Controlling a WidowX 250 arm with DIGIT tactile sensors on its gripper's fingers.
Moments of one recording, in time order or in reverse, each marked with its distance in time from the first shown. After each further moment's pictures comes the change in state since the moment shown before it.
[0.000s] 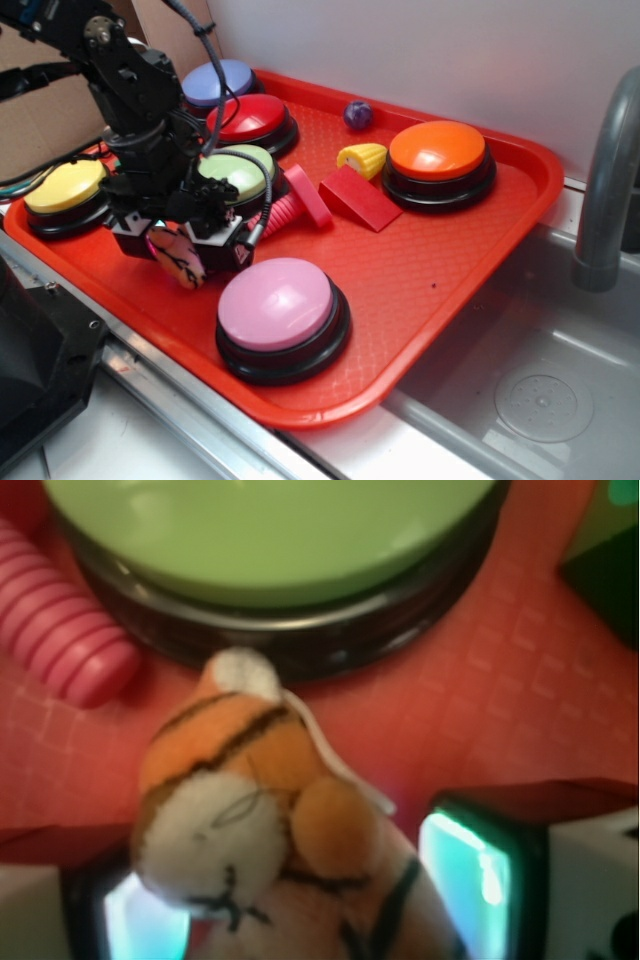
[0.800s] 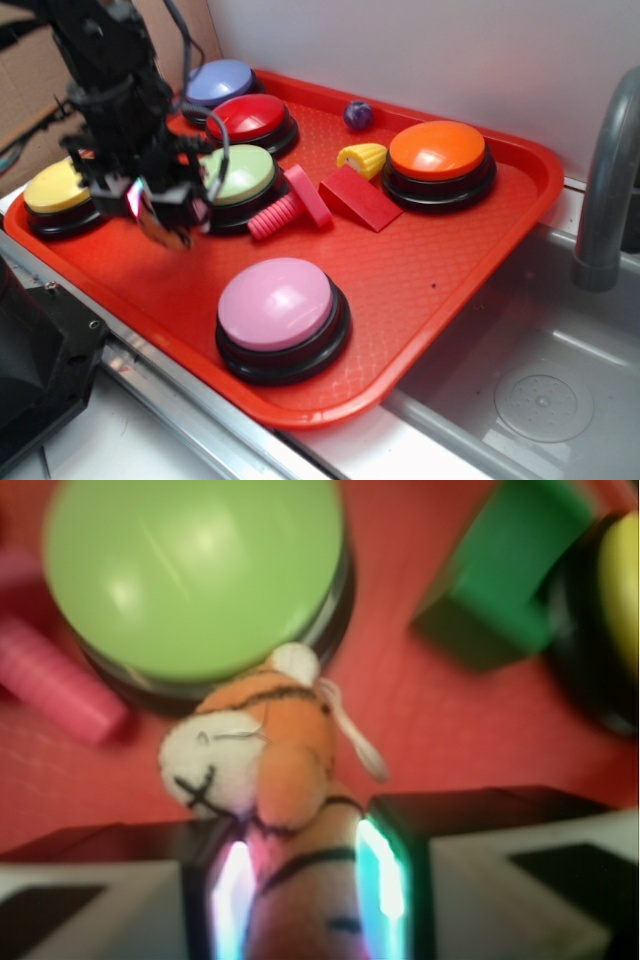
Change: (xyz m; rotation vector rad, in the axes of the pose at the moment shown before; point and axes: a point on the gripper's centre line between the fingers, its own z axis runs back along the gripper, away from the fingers) arm 0.005 0.010 0.055 0.067 -0.088 0.058
